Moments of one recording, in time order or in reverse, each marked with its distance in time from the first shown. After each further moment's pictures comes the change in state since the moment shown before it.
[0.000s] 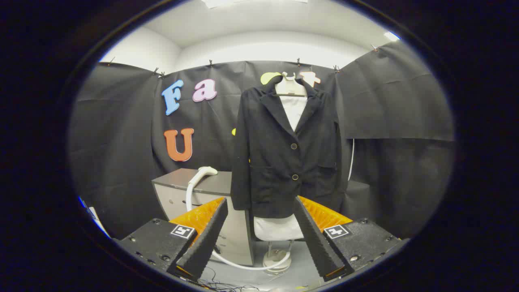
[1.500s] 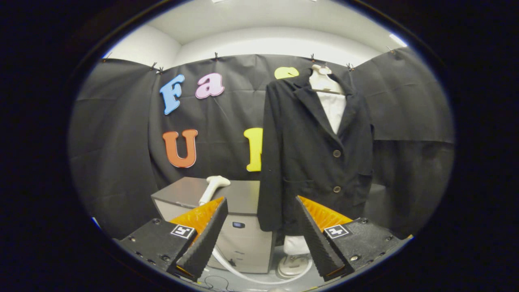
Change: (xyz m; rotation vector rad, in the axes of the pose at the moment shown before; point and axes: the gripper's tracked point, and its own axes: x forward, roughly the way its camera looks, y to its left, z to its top) arm 0.135 0.133 0.037 0.018 0.004 0.017
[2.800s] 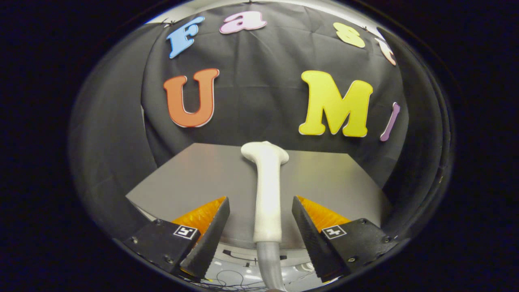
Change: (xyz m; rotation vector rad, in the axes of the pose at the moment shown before) arm 0.267 0.189 -0.132 -0.080 0.376 0.035
